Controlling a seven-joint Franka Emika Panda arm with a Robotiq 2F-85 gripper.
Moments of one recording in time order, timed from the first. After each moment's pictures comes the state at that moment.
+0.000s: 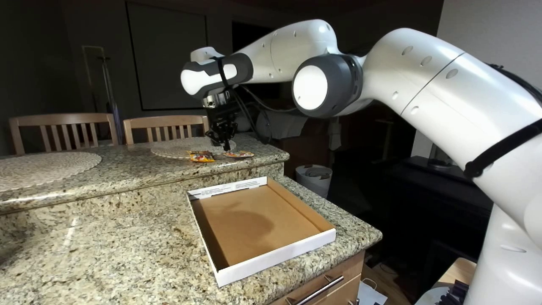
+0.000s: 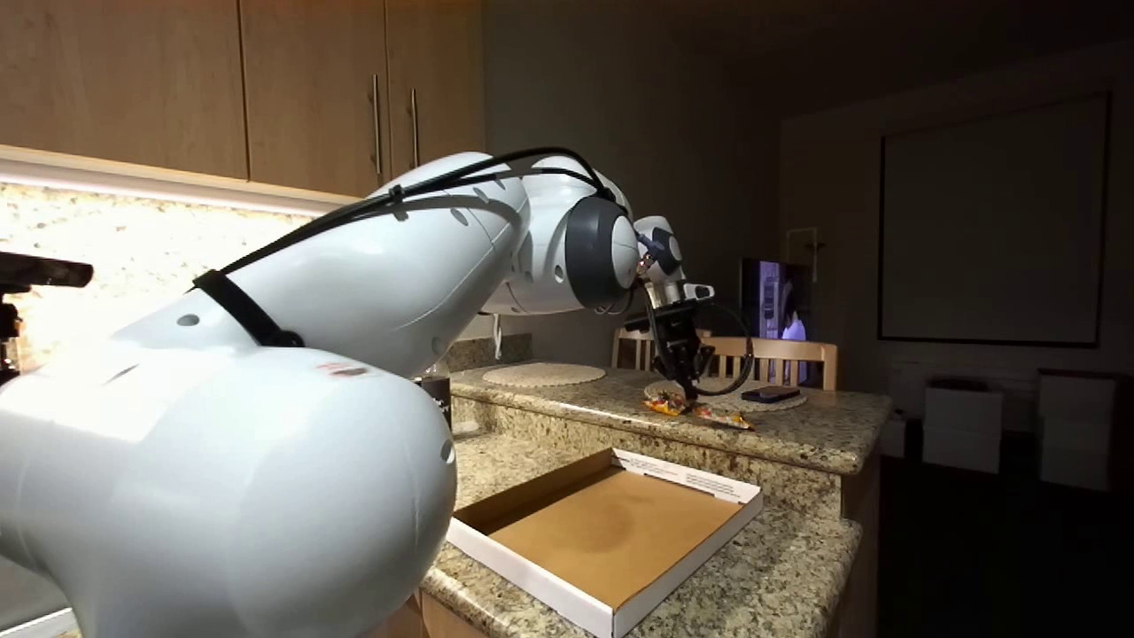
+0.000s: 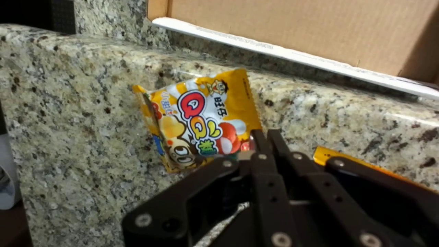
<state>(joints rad) 0.20 0.96 -0.05 -0.73 -0.21 1.72 0.13</state>
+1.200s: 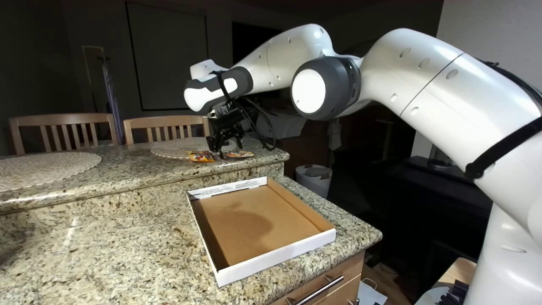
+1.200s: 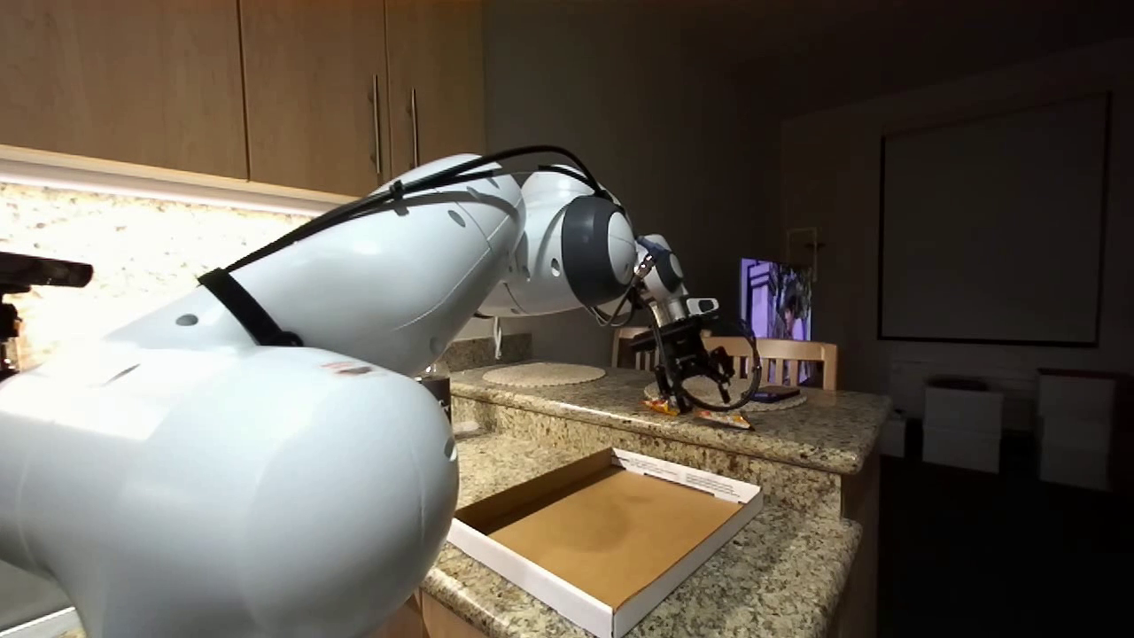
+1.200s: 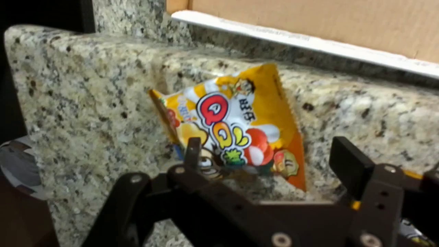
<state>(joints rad) 0.22 0.96 -0.10 -0.82 -0.27 1.82 0.19</state>
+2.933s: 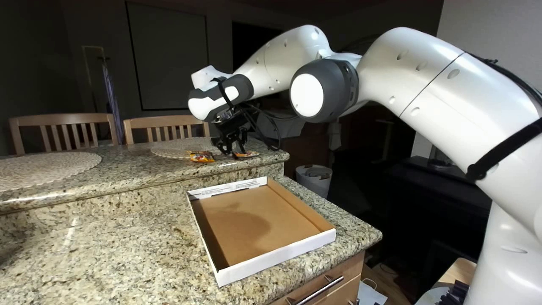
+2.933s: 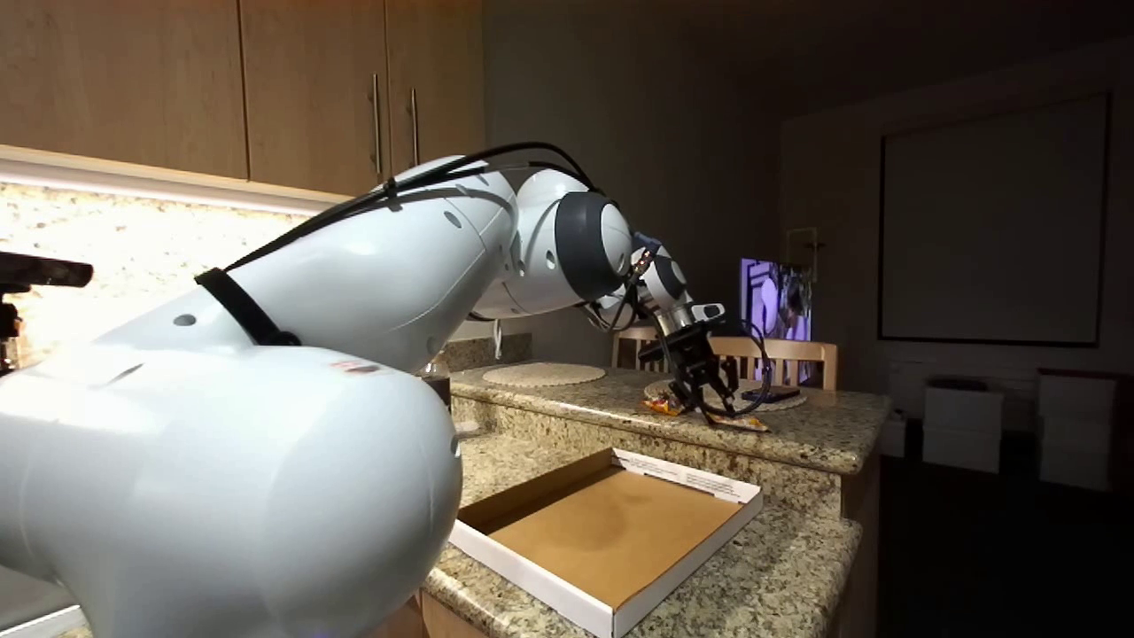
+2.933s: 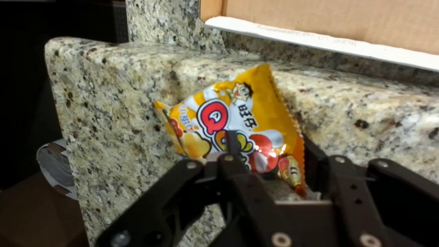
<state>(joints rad) 0.26 0.96 -0.19 -0.87 -0.29 1.84 0.23</state>
